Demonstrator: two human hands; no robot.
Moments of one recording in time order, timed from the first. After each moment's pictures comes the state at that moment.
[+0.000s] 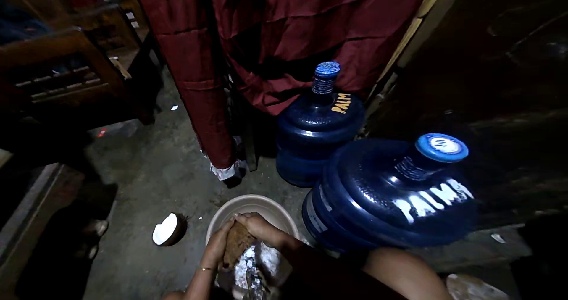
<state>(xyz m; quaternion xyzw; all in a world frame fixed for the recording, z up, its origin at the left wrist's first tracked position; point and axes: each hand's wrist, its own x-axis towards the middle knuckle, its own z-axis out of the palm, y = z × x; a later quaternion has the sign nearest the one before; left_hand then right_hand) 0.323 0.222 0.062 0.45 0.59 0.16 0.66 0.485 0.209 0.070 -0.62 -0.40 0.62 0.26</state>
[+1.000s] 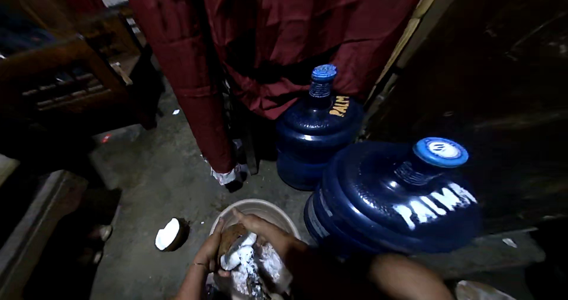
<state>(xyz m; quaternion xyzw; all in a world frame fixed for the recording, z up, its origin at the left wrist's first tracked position) 0.320 0.246 0.075 0.38 0.63 0.03 0.68 0.492 0.236 0.073 -0.65 -0.33 0.66 0.17</state>
